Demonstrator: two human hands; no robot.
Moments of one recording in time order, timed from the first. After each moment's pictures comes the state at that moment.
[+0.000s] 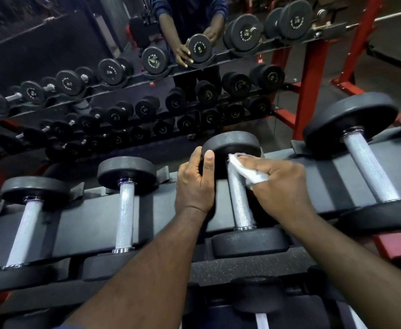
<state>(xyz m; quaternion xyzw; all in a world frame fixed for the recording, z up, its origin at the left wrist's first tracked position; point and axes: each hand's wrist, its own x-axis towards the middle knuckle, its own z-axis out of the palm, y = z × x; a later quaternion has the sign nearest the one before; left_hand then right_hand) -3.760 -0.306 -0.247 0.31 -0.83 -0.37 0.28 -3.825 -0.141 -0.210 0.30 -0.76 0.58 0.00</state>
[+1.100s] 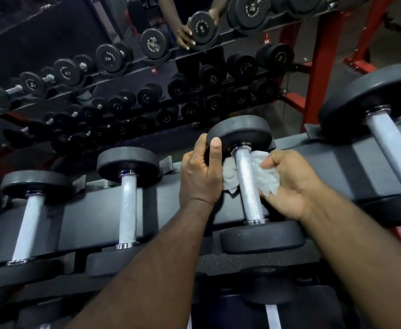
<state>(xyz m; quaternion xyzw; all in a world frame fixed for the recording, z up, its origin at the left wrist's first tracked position) -3.764 -0.312 -0.256 0.31 -0.84 -0.35 0.29 -3.842 -0.159 -0.220 -0.10 -0.42 0.78 -0.44</state>
